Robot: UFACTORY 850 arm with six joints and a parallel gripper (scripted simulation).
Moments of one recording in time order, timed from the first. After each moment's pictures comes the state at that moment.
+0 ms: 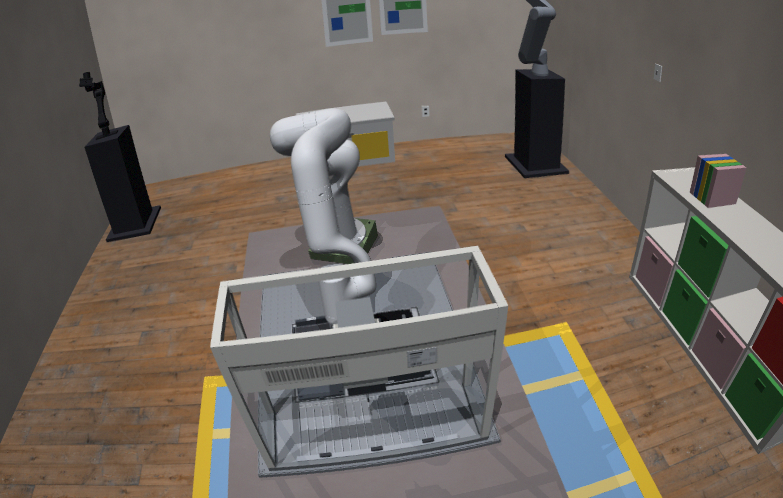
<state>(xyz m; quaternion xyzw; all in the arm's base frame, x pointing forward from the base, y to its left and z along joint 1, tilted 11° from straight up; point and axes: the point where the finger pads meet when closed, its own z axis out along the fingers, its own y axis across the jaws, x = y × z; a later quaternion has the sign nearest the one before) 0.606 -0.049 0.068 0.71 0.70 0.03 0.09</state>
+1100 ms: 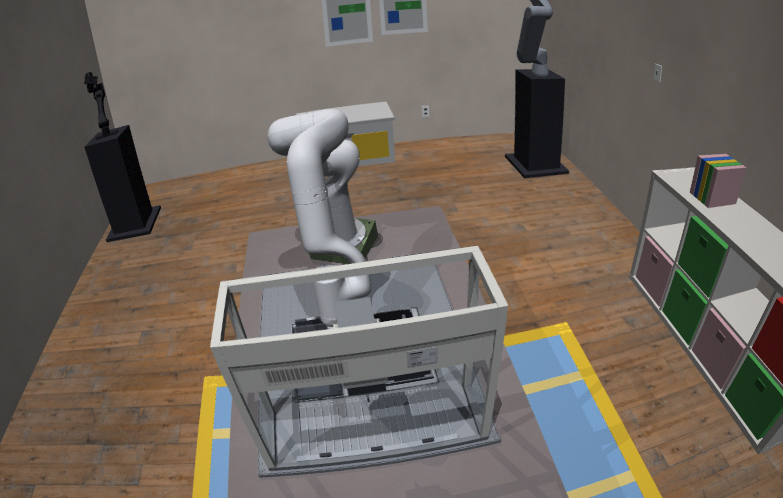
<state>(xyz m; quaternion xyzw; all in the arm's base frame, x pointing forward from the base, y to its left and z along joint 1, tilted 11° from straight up) 0.606 -0.064 0.070 0.71 0.70 0.03 0.09</state>
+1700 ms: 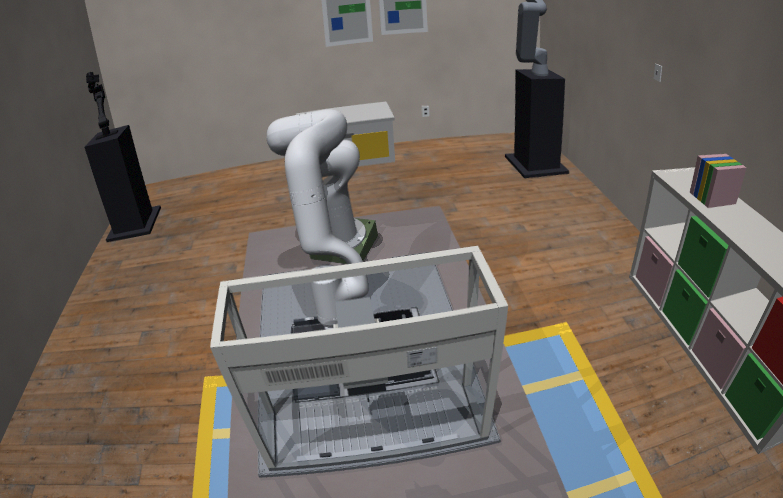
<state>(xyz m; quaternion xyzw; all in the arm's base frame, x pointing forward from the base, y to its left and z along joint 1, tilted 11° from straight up) 0.605 -0.072 0.070 0.71 0.70 0.03 0.09</state>
